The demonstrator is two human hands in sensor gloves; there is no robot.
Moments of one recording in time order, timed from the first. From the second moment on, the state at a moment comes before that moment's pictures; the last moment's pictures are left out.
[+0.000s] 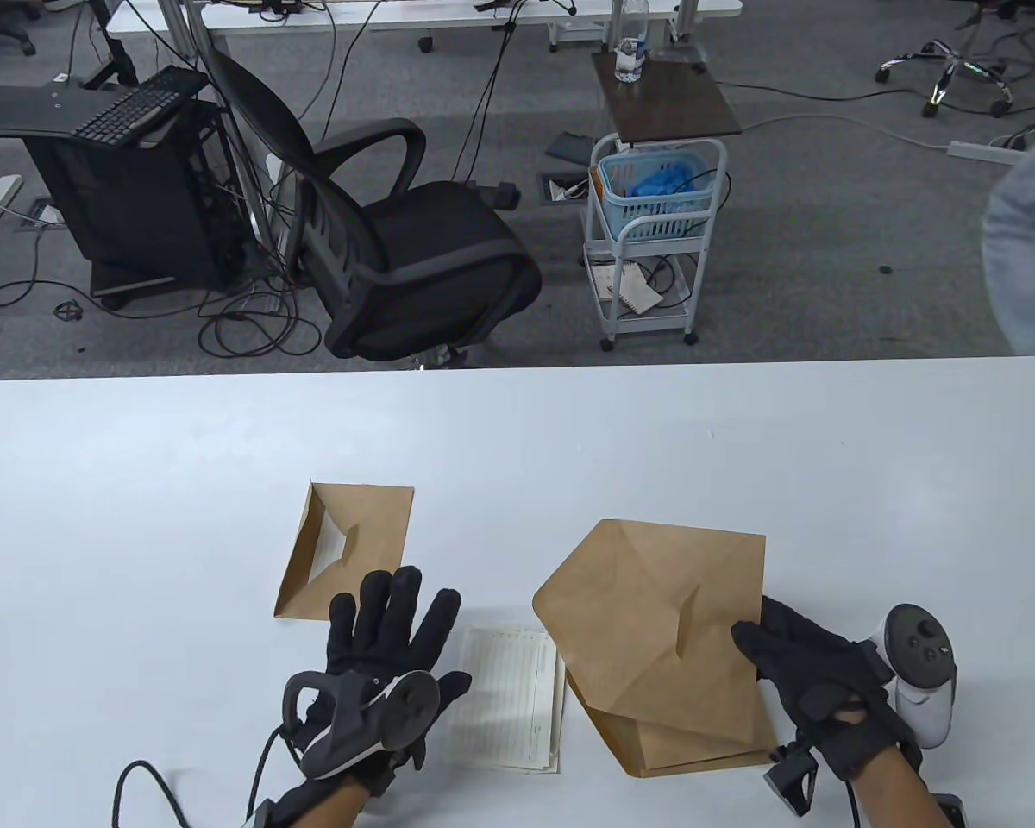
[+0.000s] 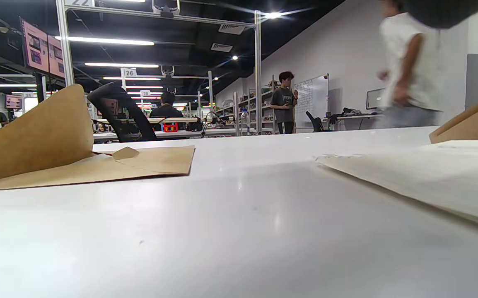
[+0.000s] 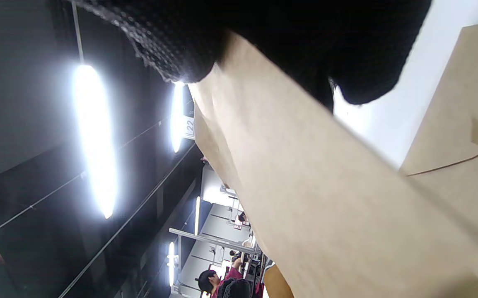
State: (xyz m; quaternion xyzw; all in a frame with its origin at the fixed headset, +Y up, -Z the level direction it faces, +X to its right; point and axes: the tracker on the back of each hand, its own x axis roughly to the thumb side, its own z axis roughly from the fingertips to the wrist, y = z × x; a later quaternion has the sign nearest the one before) left_hand -0.178 -0.733 -0.274 0.07 -0.16 -0.02 0.98; right_hand 0.266 -0.714 -0.275 0.09 0.04 0.75 0.65
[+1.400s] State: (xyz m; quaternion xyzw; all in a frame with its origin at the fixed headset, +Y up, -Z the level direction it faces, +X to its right) left_hand -0.165 -0.742 -0.269 0.04 -0.17 -0.02 0.98; right_hand 0.212 -0.755 -0.293 0.04 0.05 1.00 0.05
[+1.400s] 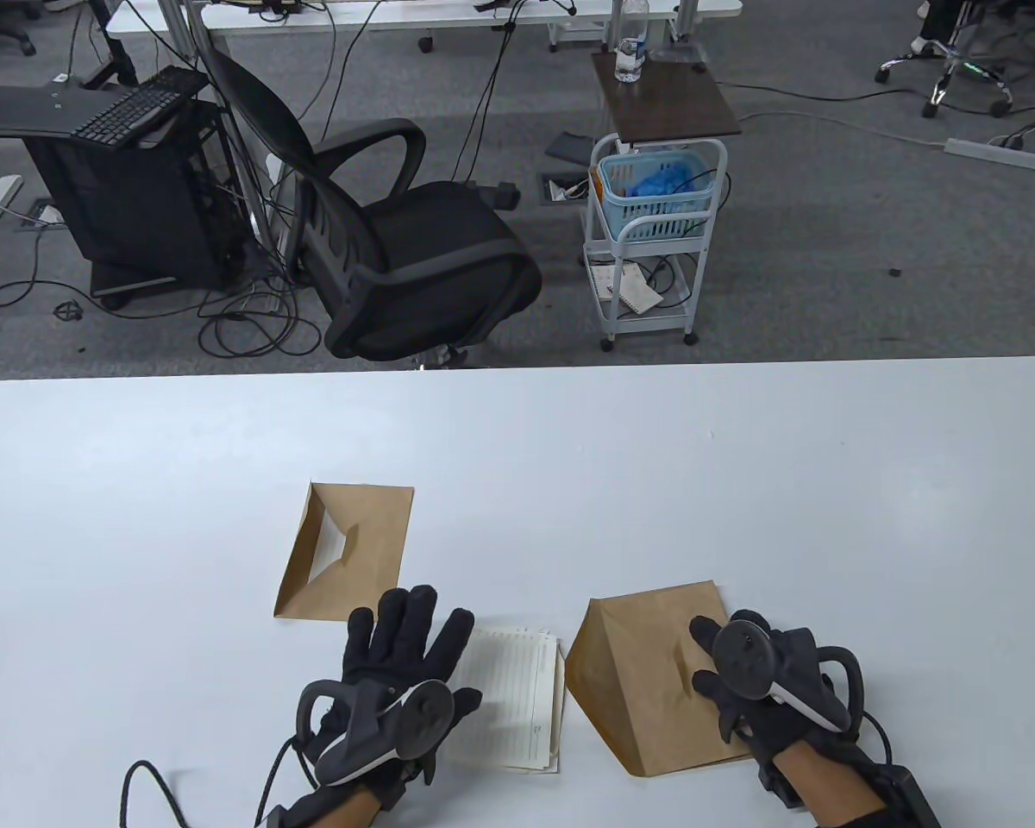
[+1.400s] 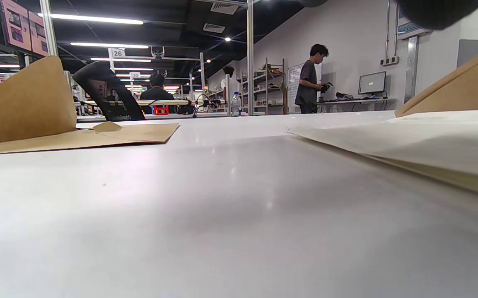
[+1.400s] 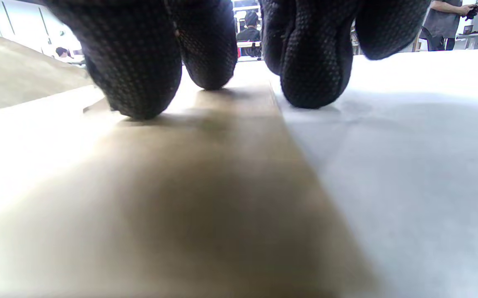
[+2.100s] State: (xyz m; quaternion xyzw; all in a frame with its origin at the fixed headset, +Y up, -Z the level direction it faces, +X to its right) left_hand -0.163 -0.744 -0.268 0.04 -0.18 -0.02 0.98; right_hand 0.200 -0.701 -0.277 0.14 -0.06 0.99 0.06
